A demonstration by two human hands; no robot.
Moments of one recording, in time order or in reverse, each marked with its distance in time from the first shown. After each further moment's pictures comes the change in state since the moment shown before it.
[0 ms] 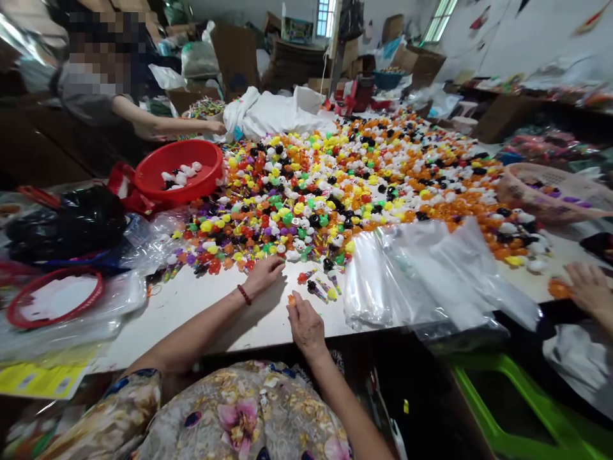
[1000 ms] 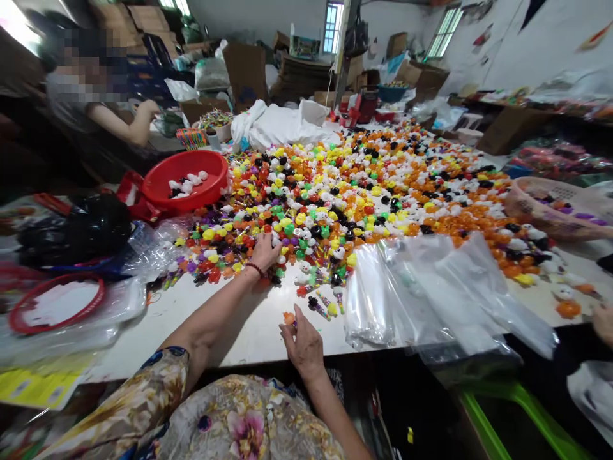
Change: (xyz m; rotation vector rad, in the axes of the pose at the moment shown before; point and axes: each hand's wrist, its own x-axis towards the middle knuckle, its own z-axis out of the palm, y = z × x) left_hand 0.081 -0.005 -0.014 0.111 0.331 -0.276; right_hand -0.005 -0.001 0.001 0.074 0.015 -0.004
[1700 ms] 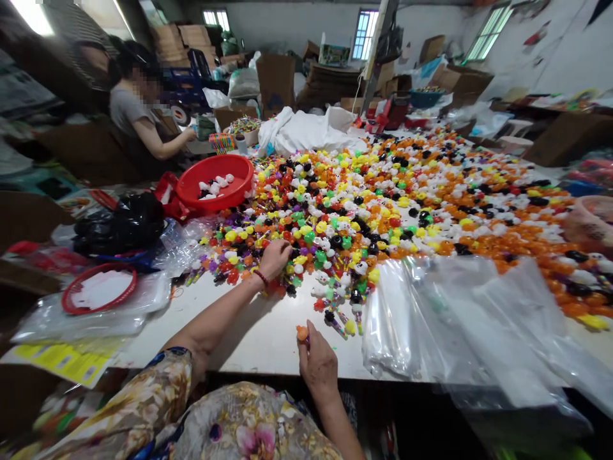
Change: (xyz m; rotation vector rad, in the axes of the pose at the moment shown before) left_hand 0.002 -0.017 -0.017 -0.017 -0.010 0.169; right_hand -0.004 0.012 0.008 -0.057 0.032 -0.076
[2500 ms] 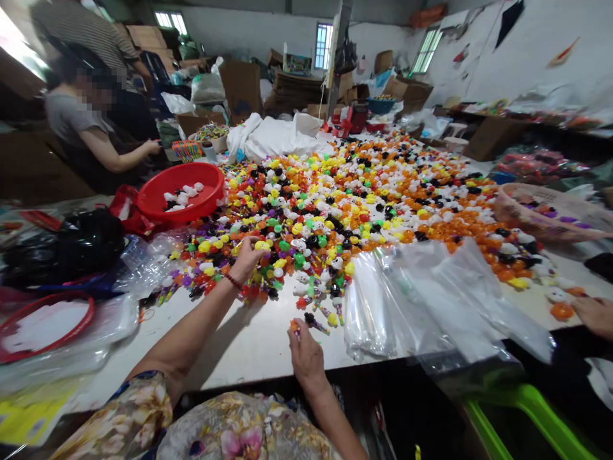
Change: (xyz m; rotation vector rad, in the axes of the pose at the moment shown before) left_hand 0.006 0.006 -0.017 -0.707 -0.001 -0.317; right_hand 0.013 -0.007 -0.011 0.252 -0.058 0.275
